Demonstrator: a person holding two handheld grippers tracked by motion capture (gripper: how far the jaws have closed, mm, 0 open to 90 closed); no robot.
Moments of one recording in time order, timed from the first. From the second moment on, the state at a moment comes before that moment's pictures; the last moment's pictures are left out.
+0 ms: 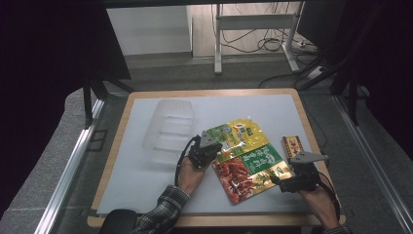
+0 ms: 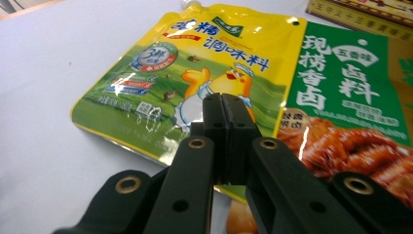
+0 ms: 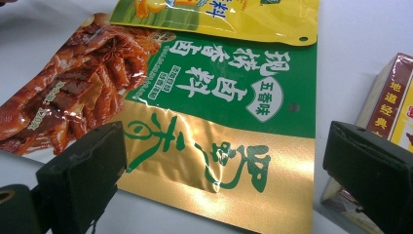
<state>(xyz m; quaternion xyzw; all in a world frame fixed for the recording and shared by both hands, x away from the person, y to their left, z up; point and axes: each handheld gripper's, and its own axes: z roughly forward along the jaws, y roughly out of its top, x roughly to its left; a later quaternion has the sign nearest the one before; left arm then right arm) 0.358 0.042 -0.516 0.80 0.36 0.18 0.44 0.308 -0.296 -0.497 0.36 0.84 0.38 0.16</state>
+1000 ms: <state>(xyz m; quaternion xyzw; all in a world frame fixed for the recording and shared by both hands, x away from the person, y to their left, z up) 0.376 0.027 -0.539 0.81 0.39 0.21 0.37 0.321 -0.276 -0.498 0.36 0.84 0.38 0.11</state>
